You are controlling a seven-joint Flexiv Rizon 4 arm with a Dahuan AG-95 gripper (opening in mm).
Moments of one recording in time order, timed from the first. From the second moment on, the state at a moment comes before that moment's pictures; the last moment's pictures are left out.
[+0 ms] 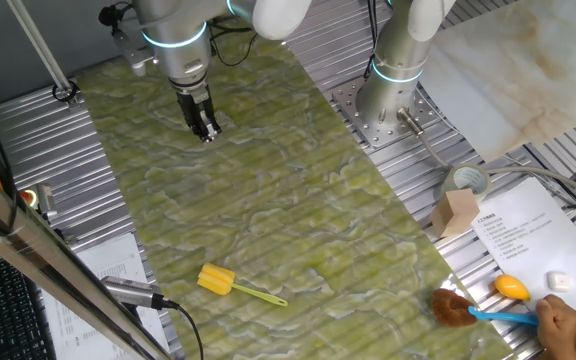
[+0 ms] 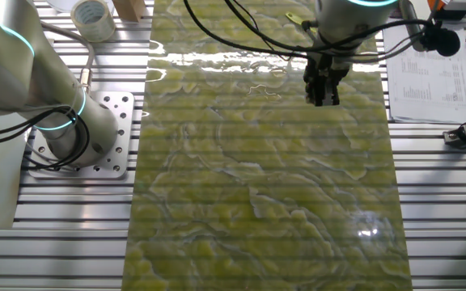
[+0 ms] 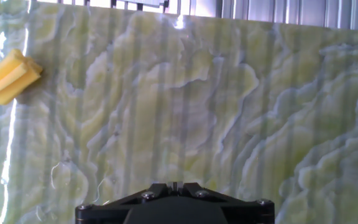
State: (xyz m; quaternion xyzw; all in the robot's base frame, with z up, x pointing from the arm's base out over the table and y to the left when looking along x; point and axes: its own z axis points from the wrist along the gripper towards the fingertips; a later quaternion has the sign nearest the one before) arm 0.520 -0.001 0.166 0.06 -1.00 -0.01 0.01
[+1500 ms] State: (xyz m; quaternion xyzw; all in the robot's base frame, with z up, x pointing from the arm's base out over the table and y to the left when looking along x) arm 0.565 0.122 0.139 0.29 -0.96 -0.01 0.00
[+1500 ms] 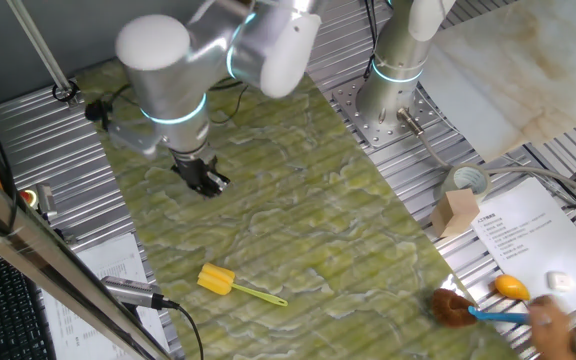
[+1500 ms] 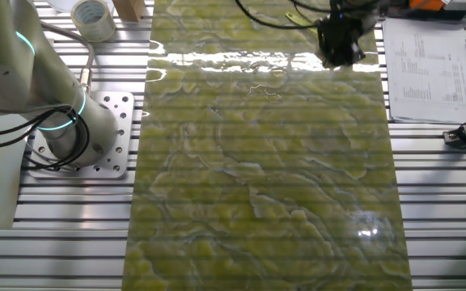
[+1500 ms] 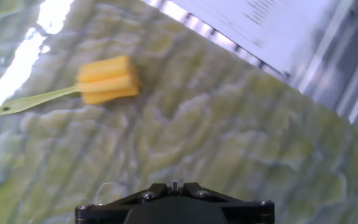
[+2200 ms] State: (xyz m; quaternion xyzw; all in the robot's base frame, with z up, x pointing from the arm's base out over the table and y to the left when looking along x) arm 0.588 0.163 0.133 0.32 -0.95 0.00 0.01
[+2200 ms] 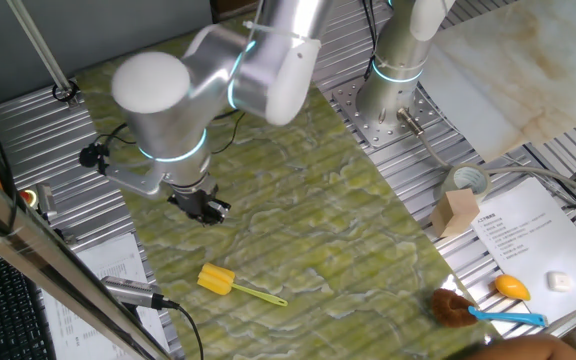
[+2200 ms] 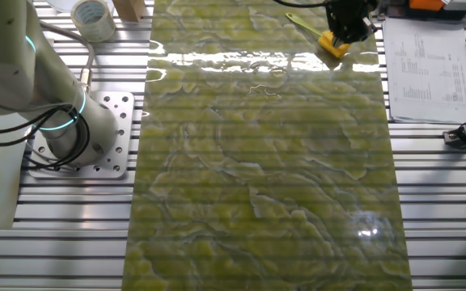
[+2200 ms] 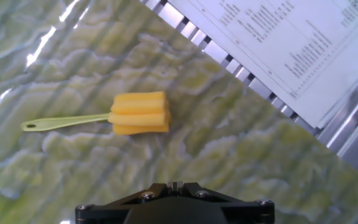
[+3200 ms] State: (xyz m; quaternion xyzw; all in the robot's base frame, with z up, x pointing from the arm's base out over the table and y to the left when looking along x) arm 0.587 0.168 0.126 0.51 -0.86 0.04 -0.01
